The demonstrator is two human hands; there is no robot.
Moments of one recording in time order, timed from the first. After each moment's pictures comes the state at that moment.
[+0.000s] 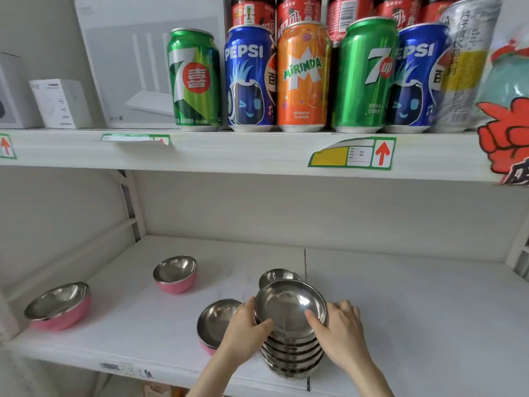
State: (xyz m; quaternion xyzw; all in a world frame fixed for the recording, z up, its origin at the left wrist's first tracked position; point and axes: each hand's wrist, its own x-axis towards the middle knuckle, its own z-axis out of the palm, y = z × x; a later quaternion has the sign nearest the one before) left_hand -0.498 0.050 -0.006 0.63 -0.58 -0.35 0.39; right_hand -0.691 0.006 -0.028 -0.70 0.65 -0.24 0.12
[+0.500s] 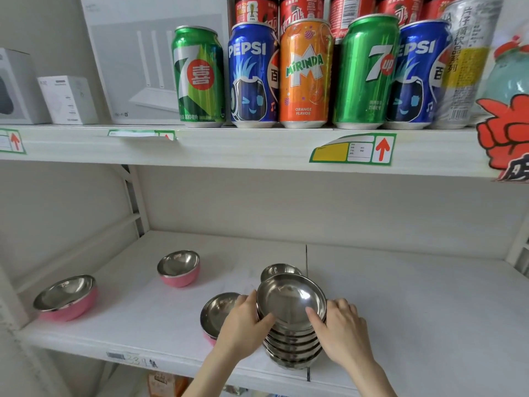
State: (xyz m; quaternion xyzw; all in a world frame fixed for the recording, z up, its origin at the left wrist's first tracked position) left_hand -0.494 0.053 -0.006 0.68 -0.65 -0.20 0.29; right_hand -0.688 0.023 -0.018 -0.73 0.66 -0.17 0.05
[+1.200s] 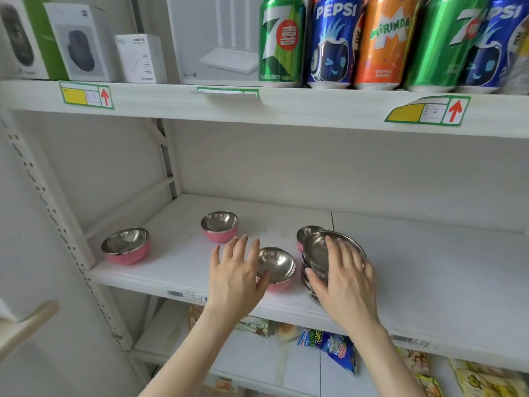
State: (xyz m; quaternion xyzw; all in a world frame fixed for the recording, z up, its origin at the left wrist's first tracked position) left_hand -0.403 0.132 0.009 0.69 -0.67 0.20 0.20; right_hand -0.609 0.100 0.011 -0.75 0.60 -0.25 -0.12
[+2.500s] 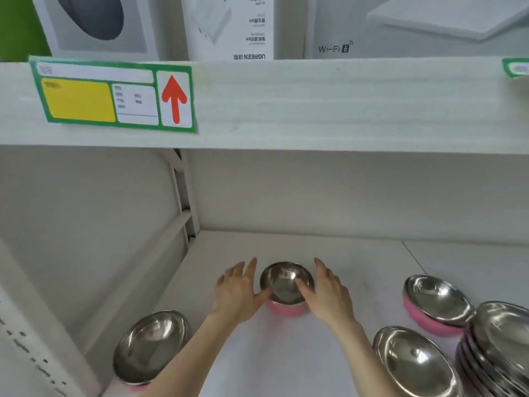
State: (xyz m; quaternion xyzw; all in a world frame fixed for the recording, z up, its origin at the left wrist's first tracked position) left_hand -0.126 -0.107 -0.056 0.71 -0.70 -0.02 0.11; right_hand -0.325 -0.122 -0.061 -0.70 0.66 -0.23 0.12
